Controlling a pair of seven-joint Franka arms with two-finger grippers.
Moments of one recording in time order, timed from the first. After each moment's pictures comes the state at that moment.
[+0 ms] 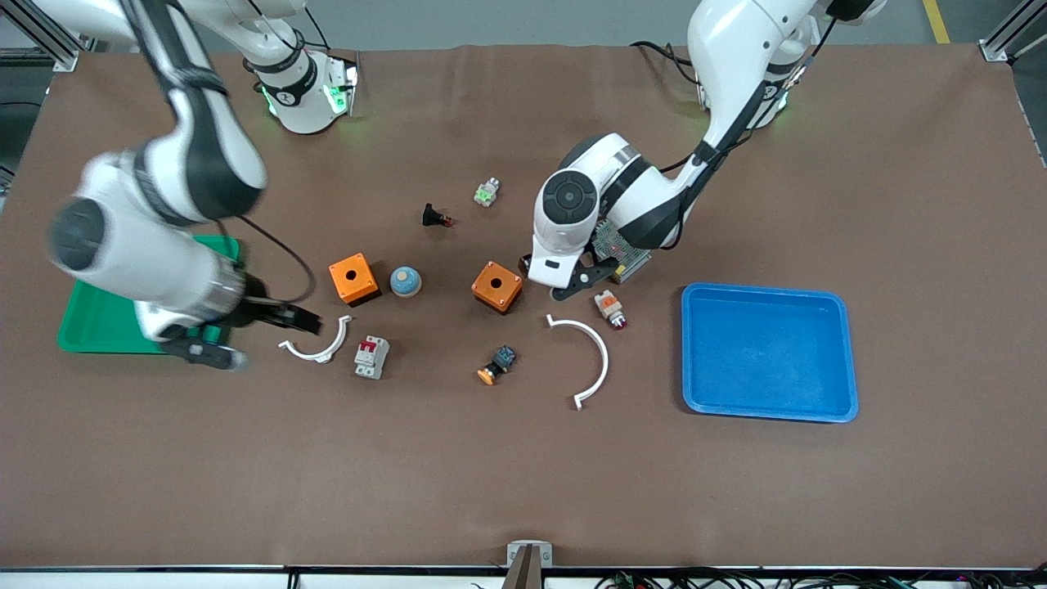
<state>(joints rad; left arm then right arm) -0.49 0.61 -0.34 -1.67 0.04 2.16 -1.33 0.09 0.36 0.18 -1.74 0.13 2.11 0.49</state>
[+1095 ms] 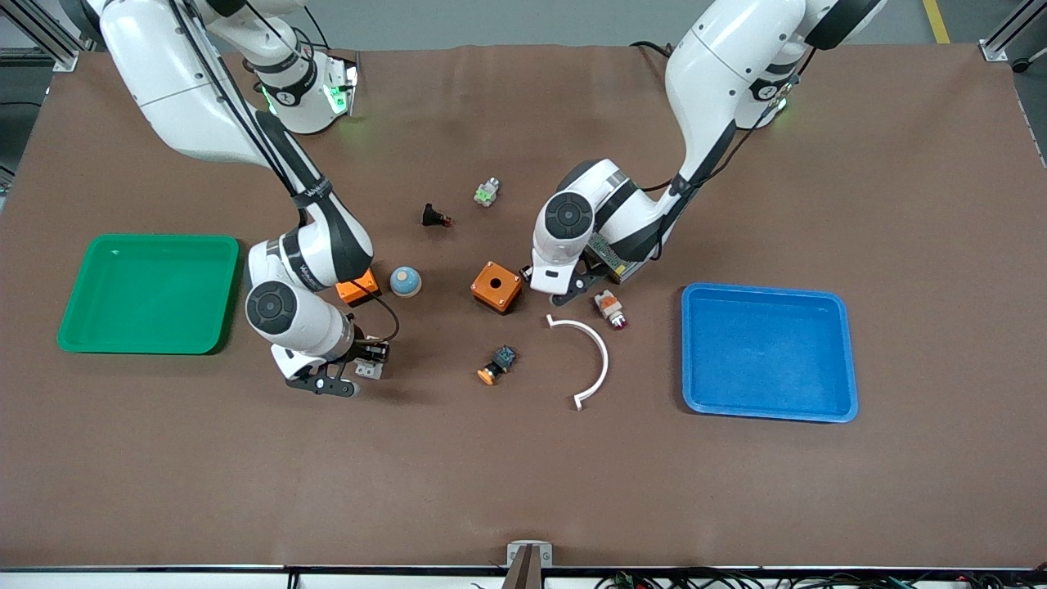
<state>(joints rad) -0.51 0.71 -0.32 -1.75 0.04 2.35 -1.40 0.16 0.64 0.17 -1.74 -0.04 2.35 0.50</state>
